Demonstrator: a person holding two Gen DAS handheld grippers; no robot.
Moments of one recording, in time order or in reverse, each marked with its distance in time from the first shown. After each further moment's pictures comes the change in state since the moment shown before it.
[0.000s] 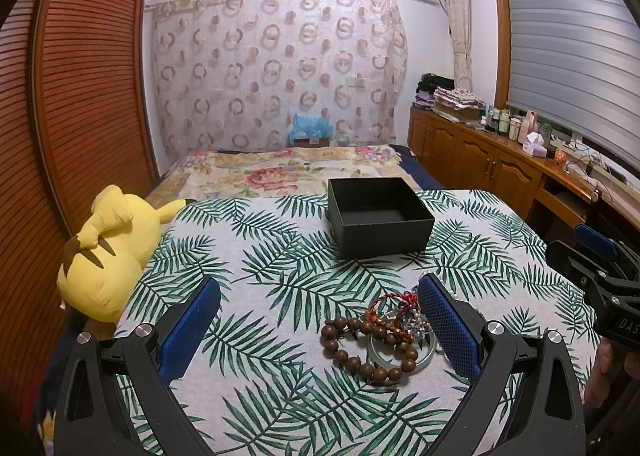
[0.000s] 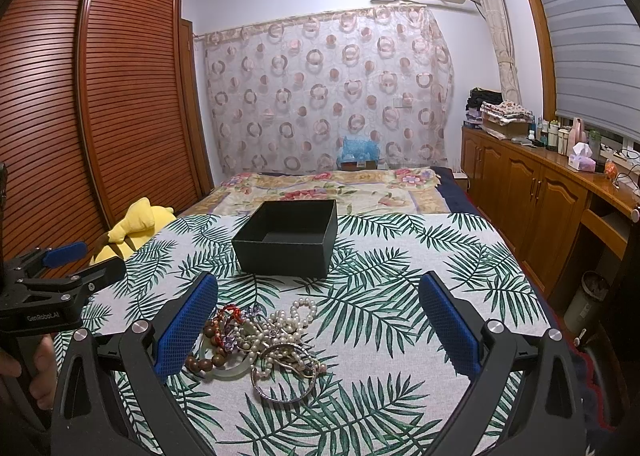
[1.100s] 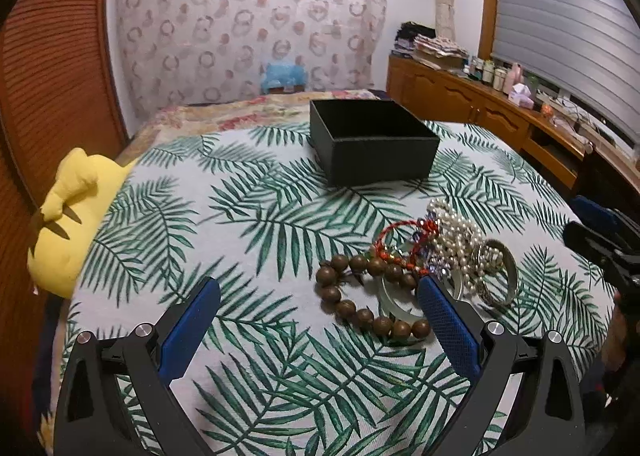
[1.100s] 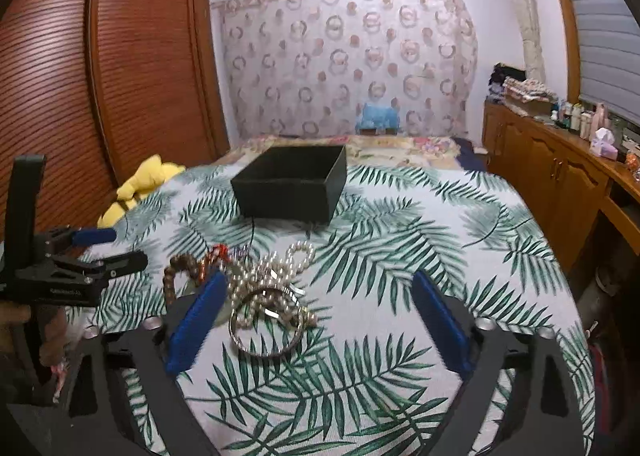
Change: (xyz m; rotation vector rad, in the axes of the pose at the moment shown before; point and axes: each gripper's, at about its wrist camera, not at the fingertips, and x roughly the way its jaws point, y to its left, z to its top) left arm 0.056 0.009 -0.039 0.048 0.195 -0.096; right arm 0.031 -0.015 -0.043 -0.054 0.158 0.086
